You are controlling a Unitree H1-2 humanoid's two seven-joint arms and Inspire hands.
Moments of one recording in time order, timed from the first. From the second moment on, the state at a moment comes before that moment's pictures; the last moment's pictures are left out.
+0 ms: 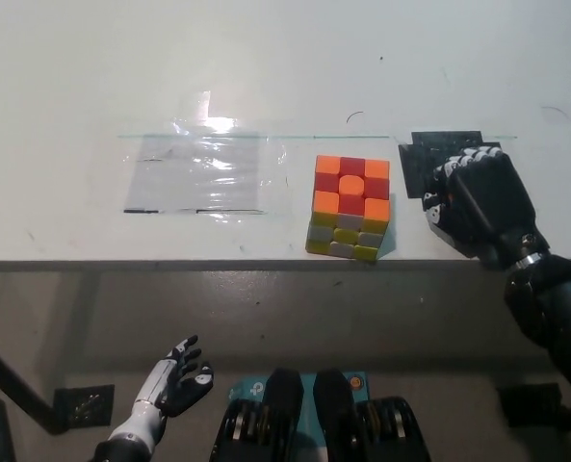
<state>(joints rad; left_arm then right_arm) -0.24 0.11 -0.04 0.61 0.10 -0.03 -0.01 -0.78 -0.36 0.62 0.97 -0.88 -0.26 -0.73</state>
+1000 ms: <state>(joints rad) -0.24 0.11 -0.04 0.61 0.10 -0.03 -0.01 -0.78 -0.37 0.57 0.86 -0.88 -0.30 -0.69</state>
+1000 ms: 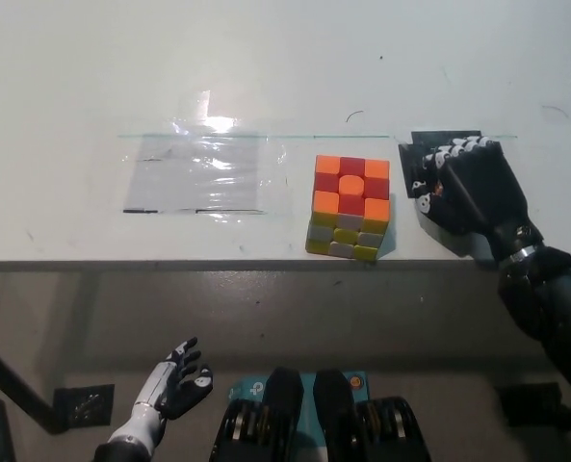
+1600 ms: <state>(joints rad) -0.23 0.11 -0.04 0.61 0.10 -0.03 -0.01 -0.81 -0.40 0.51 0.55 -0.88 -0.30 -0.54</state>
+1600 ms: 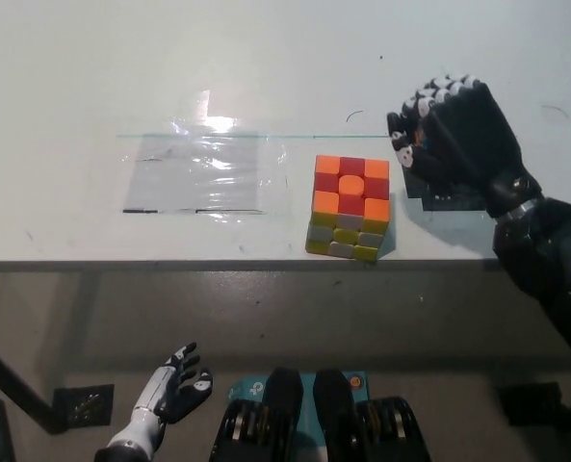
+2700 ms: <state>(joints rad) -0.22 0.11 -0.04 0.62 0.11 -0.03 -0.01 -0.76 -0.29 0.48 0.47 -0.89 -0.30 -0.39</state>
